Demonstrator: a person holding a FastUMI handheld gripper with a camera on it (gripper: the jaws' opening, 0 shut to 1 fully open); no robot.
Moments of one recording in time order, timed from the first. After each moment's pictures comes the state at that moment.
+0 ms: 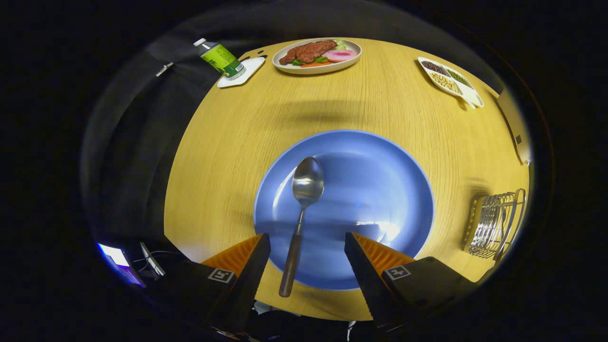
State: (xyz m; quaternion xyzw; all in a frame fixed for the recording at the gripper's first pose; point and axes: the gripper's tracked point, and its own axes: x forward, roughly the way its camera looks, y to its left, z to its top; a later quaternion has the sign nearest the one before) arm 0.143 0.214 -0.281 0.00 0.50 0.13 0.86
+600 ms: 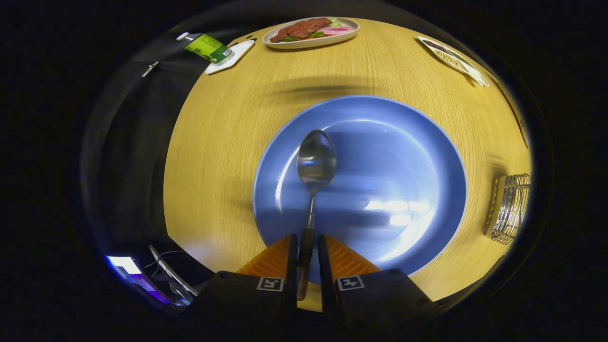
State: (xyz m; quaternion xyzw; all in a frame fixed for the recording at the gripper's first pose) arm 0.134 0.230 -0.304 0.04 0.56 0.12 0.82
